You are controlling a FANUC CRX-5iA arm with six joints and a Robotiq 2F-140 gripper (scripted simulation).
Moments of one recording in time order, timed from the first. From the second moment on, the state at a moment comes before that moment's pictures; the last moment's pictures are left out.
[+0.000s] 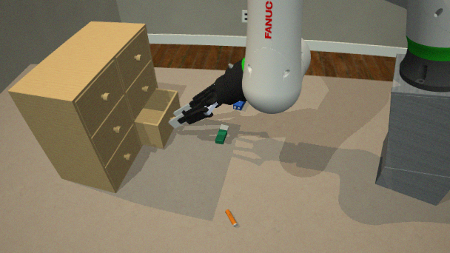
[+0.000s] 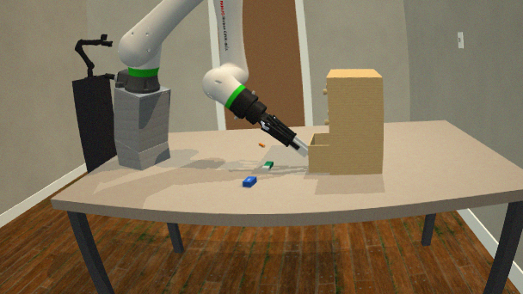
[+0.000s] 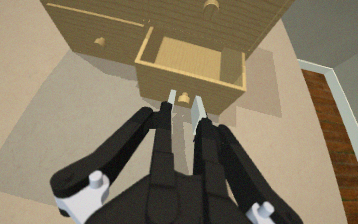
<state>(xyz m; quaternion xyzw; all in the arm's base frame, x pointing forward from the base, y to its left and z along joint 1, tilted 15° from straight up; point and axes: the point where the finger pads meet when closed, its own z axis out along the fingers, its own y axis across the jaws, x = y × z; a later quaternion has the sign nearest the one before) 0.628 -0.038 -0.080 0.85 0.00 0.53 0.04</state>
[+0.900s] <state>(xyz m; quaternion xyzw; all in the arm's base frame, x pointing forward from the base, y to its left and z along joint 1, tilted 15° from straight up) 0.580 -0.036 -0.092 0.85 0.00 0.53 0.04</state>
